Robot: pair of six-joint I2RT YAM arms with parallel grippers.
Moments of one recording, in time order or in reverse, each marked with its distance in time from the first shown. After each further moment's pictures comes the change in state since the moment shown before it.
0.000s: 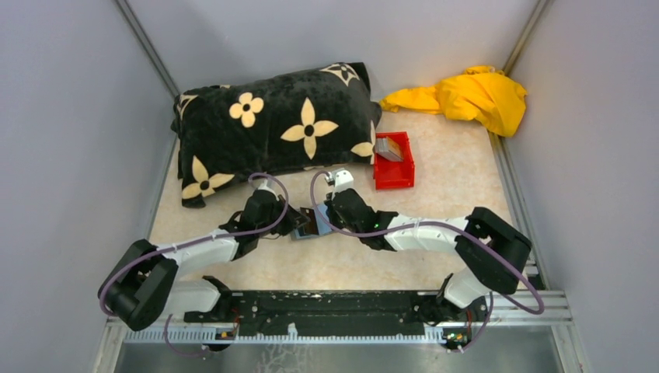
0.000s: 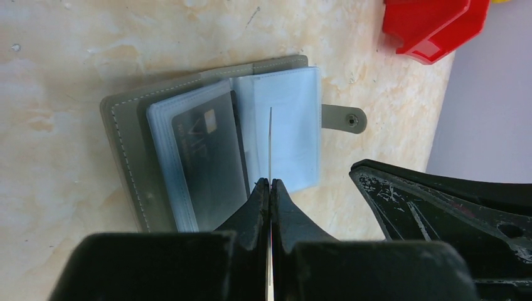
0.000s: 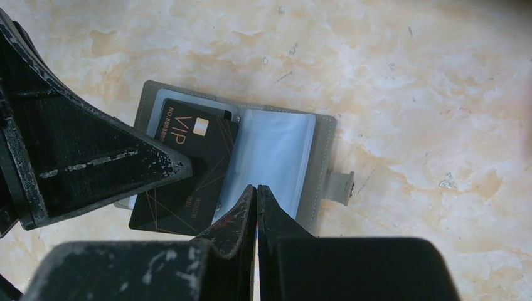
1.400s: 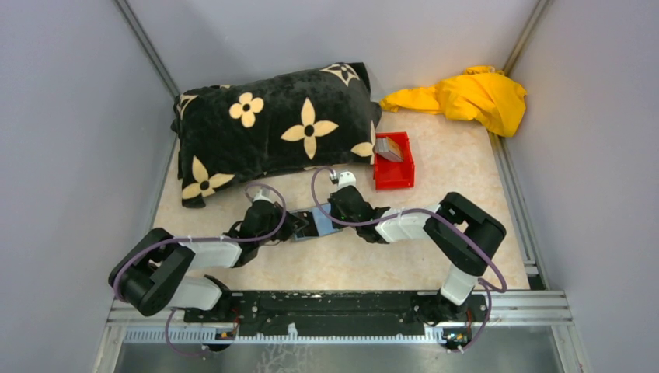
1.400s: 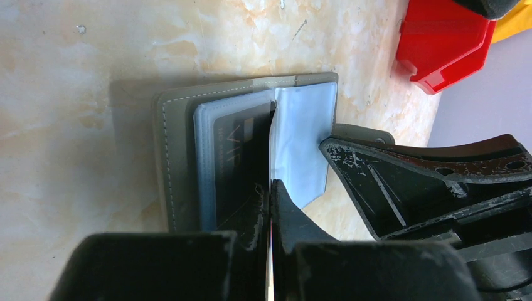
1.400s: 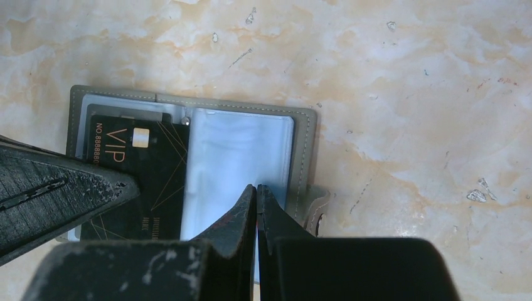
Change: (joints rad) left arm 0.000 0.117 -0.118 0.257 -0.066 -0.103; right arm -0.100 0.201 0.002 0.103 -0.110 0.075
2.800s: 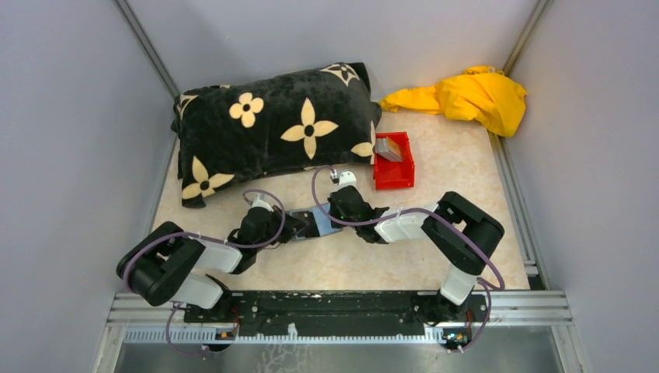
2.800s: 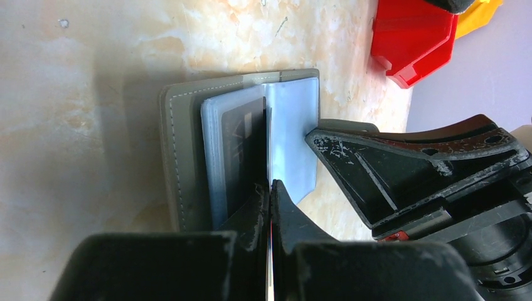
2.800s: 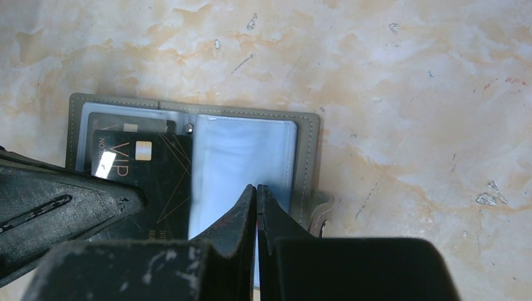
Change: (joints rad) left arm 0.000 0.064 -0.098 0.274 0.018 -0.016; right arm 0.000 0.014 -0.001 0.023 0.003 0.029
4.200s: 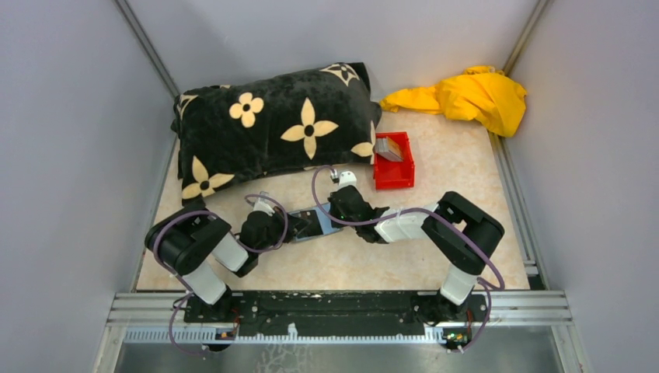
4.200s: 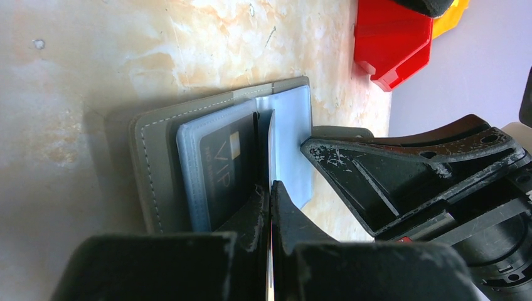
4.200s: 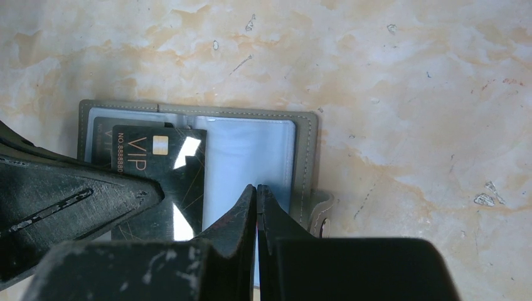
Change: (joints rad) left arm 0.000 0.245 -0.039 0.372 0.016 -0.008; right arm -0.002 0.000 0.000 0.000 0.000 -0.001
